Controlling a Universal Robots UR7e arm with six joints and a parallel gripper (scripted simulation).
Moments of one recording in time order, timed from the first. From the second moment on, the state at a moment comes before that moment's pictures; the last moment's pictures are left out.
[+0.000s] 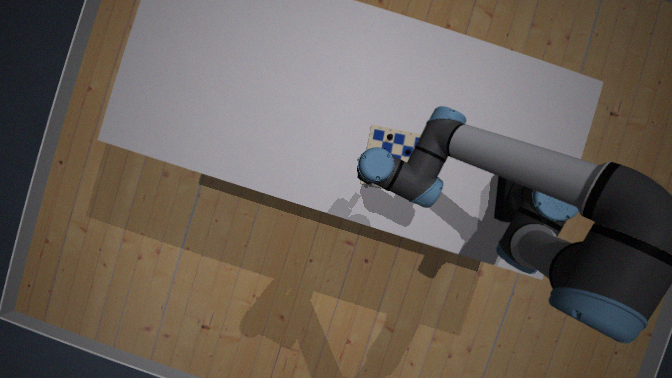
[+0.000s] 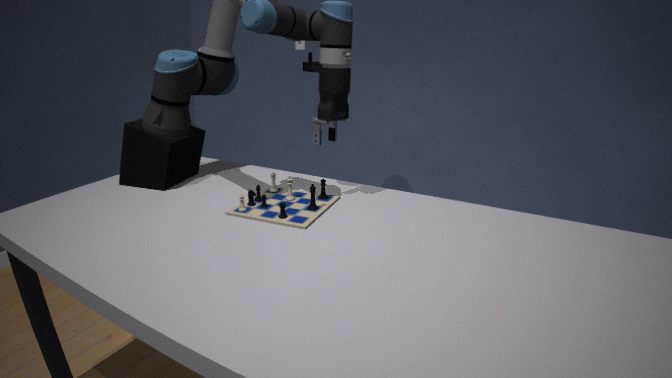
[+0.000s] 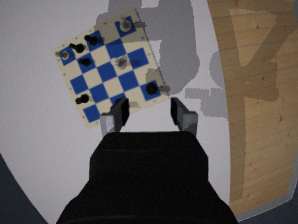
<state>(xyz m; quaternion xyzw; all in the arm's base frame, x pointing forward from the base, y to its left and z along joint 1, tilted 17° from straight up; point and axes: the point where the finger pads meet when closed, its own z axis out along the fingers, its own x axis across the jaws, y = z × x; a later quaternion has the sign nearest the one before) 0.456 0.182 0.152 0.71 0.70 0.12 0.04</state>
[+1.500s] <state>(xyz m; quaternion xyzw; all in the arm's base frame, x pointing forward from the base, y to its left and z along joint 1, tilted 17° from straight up) 0.449 0.182 0.145 0.62 0.77 0.13 0.07</state>
